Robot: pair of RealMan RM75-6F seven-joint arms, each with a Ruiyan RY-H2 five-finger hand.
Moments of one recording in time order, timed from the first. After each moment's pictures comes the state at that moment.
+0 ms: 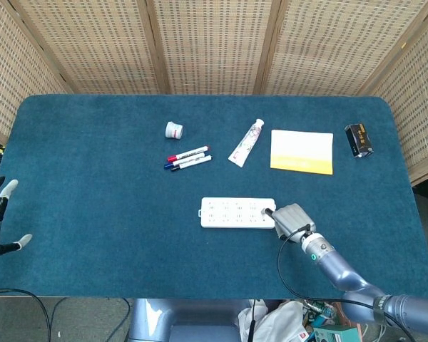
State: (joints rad) left arm -0.13 -1.01 -0.11 -1.84 1.34 1.46 0.24; right arm 0.74 -1.30 0.07 -1.67 -0.96 0.75 -0.49
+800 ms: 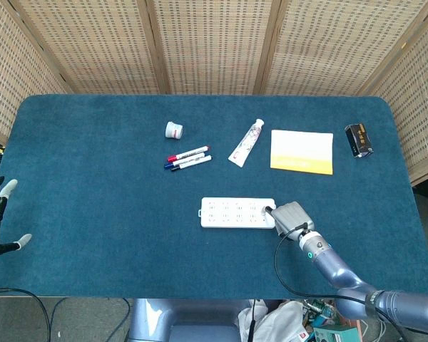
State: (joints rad) left arm -0.14 -1.01 -0.11 -1.84 1.33 1.45 0.24; right arm 0.80 -1.33 0.01 -1.65 -0.87 0.80 -0.56
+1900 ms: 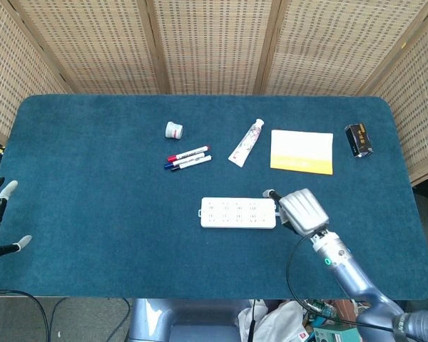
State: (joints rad) left arm -0.13 -1.00 -0.09 -1.84 1.36 1.46 0.21; right arm 0.65 -1.17 0.03 -1.84 -1.28 1.17 -0.34
